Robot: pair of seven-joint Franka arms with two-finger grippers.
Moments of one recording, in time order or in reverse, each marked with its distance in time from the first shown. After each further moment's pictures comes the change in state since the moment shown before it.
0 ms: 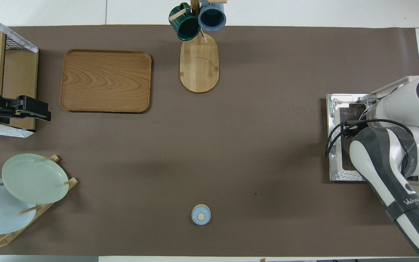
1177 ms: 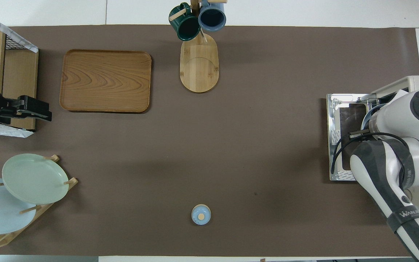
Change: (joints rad) left arm 0.000 -0.001 -0.003 -0.002 0.000 0.000 -0.007; right arm -0.006 -0.041 0.011 -0.070 -0.130 0.058 -0.068
